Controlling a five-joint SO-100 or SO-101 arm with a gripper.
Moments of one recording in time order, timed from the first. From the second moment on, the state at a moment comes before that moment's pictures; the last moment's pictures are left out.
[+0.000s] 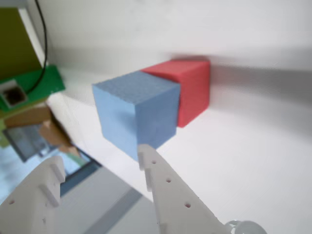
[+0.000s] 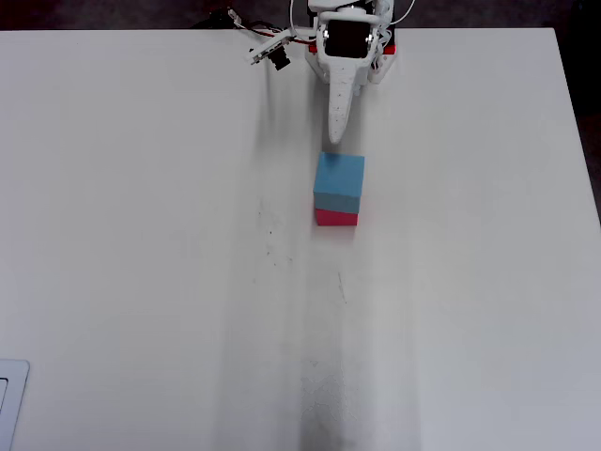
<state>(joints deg) 13.1 182.2 157.8 55.6 17.6</state>
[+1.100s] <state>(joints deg) 16.0 182.1 166.0 51.2 17.6</state>
